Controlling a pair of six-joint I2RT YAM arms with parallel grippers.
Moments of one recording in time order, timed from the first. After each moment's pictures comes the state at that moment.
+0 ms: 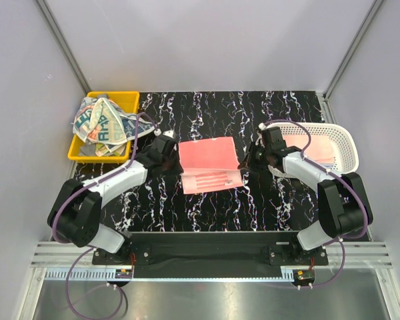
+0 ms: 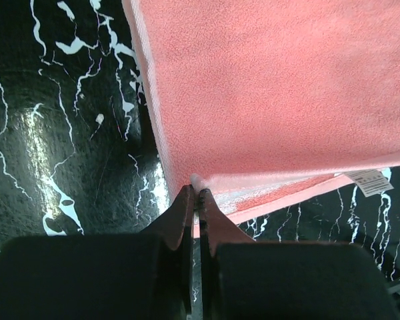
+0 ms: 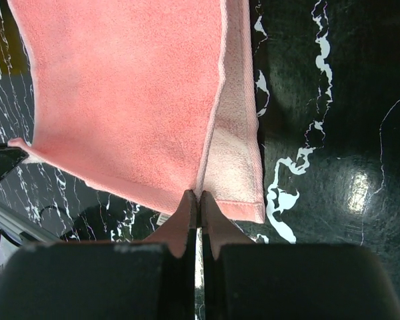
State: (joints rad) left arm -0.53 1.46 0.88 -0.29 -0.01 -0.61; right arm 0.31 1.53 0.90 -0.27 -0.32 0.57
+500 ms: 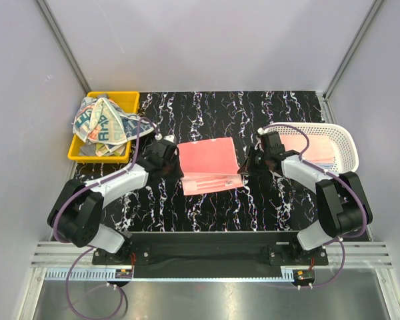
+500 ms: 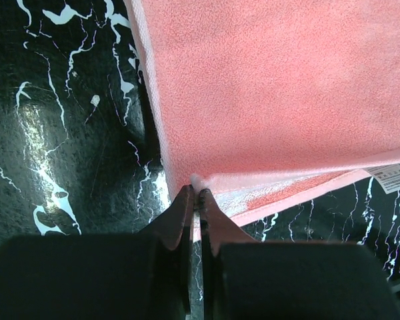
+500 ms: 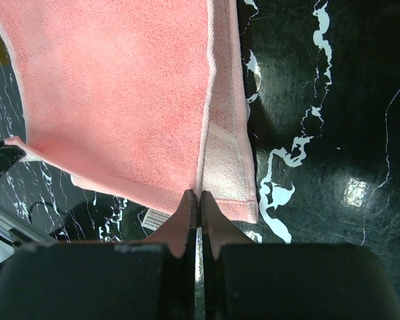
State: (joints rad) left arm -0.55 1.46 0.82 -0.25 -0.01 -0.62; right arm 0.32 1.54 0.84 -0.22 -0.32 0.57
